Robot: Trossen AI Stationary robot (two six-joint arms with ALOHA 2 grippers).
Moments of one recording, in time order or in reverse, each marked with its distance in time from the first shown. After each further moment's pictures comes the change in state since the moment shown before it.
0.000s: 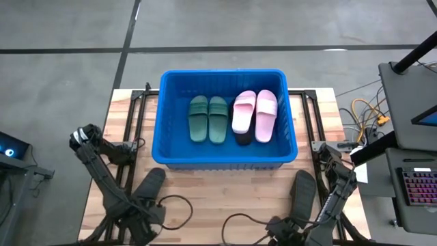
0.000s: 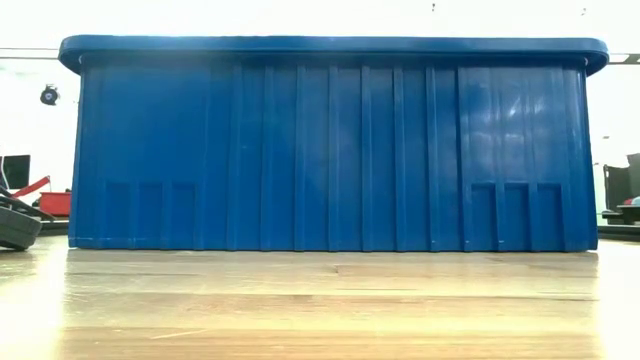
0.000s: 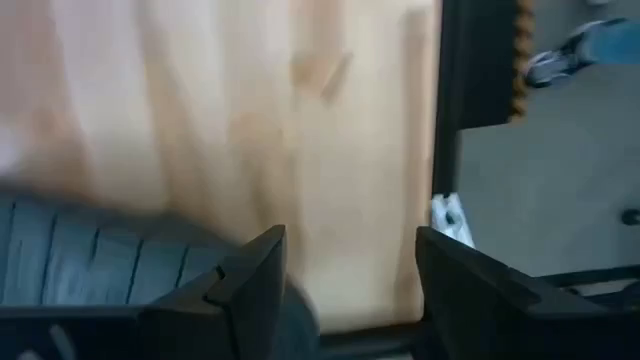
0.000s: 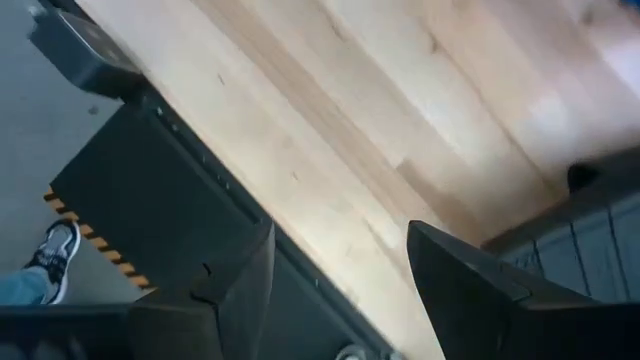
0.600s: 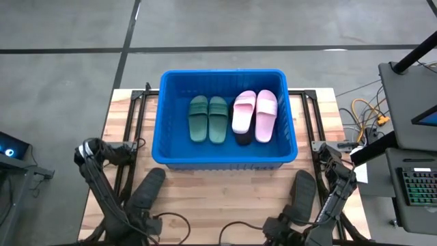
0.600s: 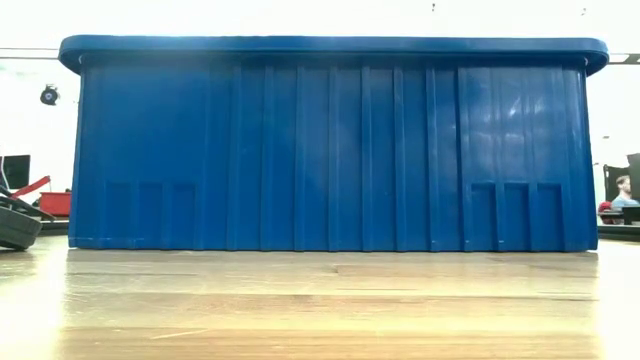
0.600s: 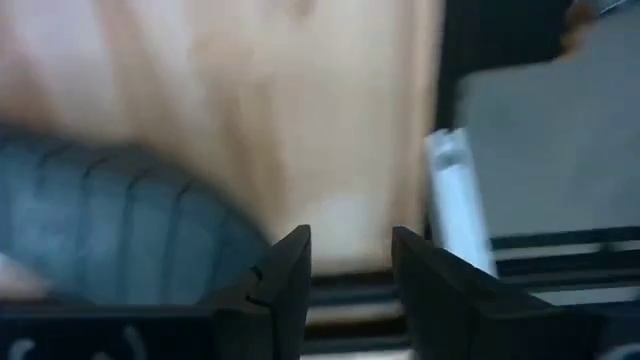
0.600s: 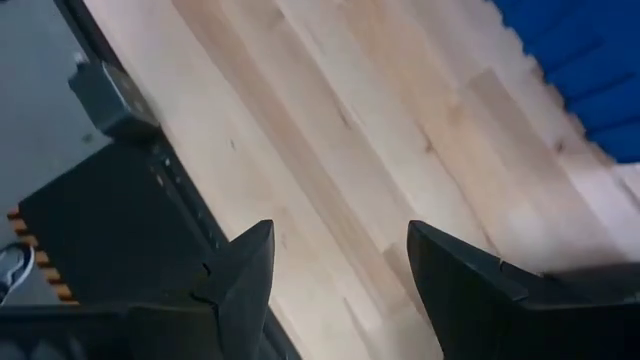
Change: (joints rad) left arm -0.072 0.173 0.174 -0.167 0.061 -0.054; right arm 0.000 0.003 -0.003 0.000 0.189 -0.173
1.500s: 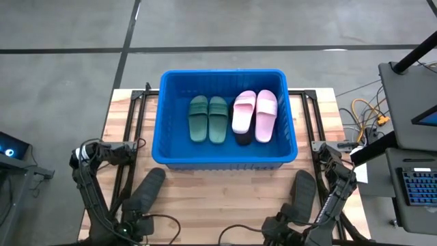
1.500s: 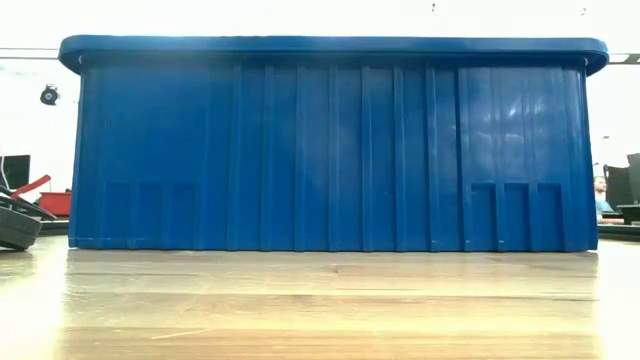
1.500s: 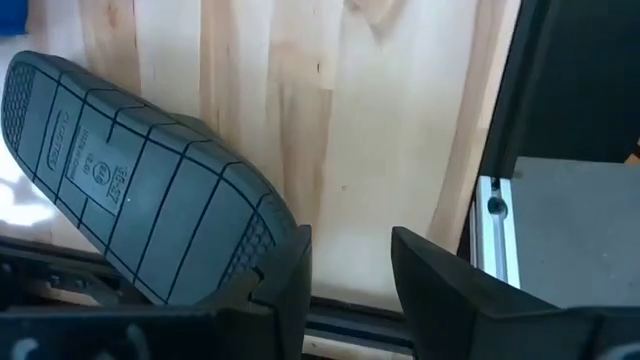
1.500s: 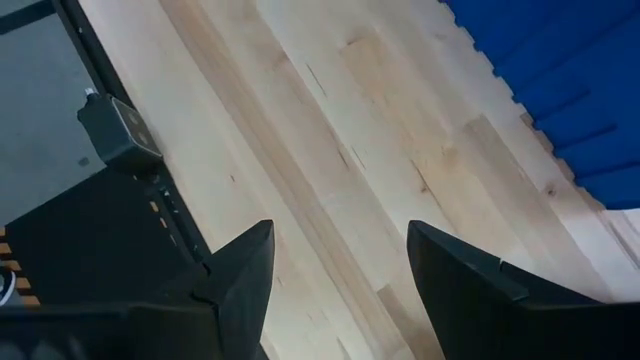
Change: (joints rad) left arm -0.128 0.035 0.033 -0.088 -0.213 -0.307; right arm 0.000 0.002 -0.007 0.011 0.098 -0.038
